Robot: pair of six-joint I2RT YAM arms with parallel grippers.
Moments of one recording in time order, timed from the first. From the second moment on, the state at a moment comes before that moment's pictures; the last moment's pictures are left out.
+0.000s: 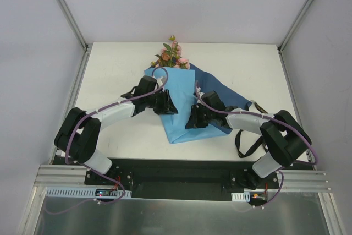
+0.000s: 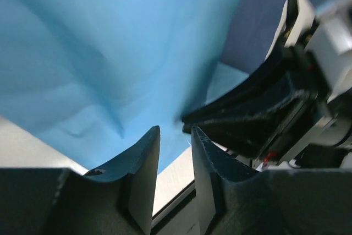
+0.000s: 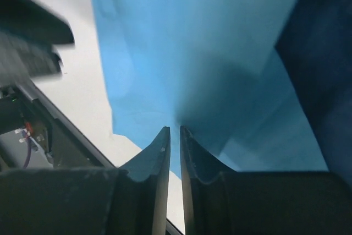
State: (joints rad) left arm -0.48 1.52 0.88 -0.11 0.47 -0.73; right arm 0.69 1.57 0.75 -0.02 -0.39 0.59
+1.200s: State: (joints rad) left arm -0.69 1.85 0.95 0.02 0.54 -0.71; right arm 0.34 0.80 0.19 -0.15 -0.26 0.99
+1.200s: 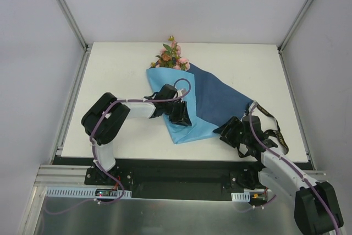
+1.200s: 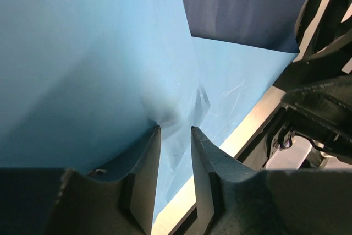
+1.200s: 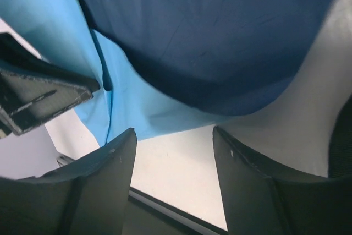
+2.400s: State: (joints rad) left arm -0.72 1.97 1.04 0.04 0.60 -0.72; right arm 0.37 0.68 0.21 -0.08 -0.14 0.83
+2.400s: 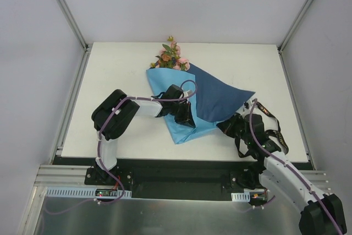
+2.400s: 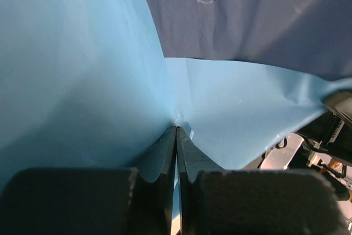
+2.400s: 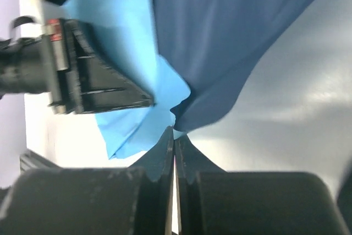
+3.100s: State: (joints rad) left arm -0.72 1.97 1.04 0.05 0.60 -0.72; right arm 0.73 0.92 0.53 -0.16 -0.10 0.42
